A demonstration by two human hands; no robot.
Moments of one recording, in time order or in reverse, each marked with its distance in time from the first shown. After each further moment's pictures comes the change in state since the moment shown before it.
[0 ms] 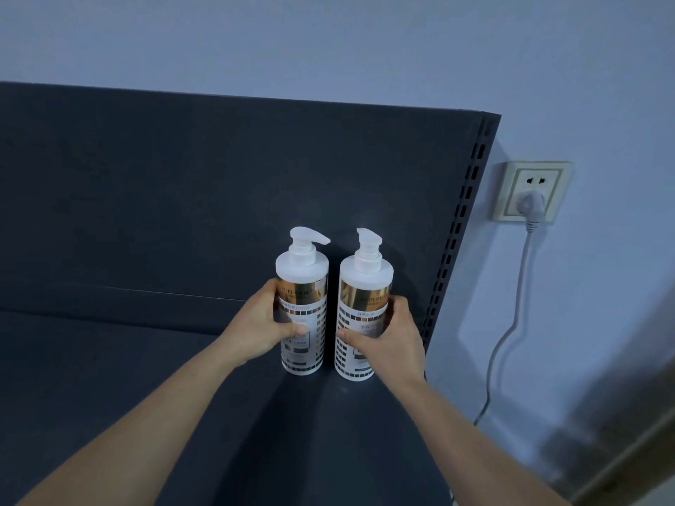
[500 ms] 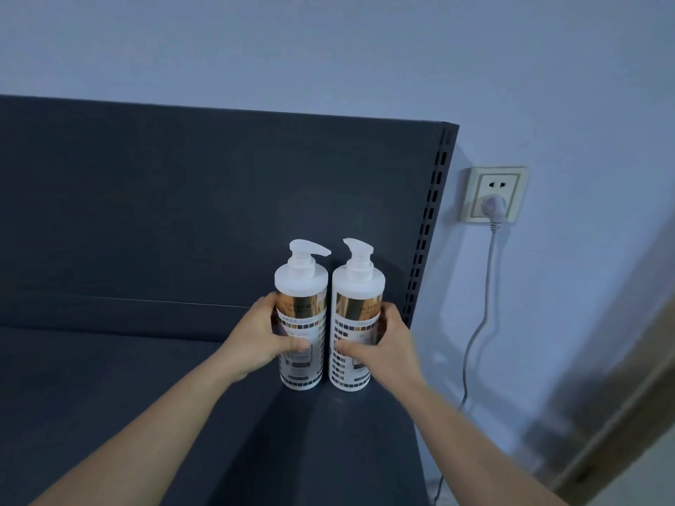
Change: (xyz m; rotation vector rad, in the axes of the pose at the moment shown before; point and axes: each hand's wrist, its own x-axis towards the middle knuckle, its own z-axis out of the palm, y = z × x) left_hand -0.012 0.008 0.023 -0.093 -0.045 0.013; right_hand -0.008 0.014 -0.027 0.125 -0.113 0.042
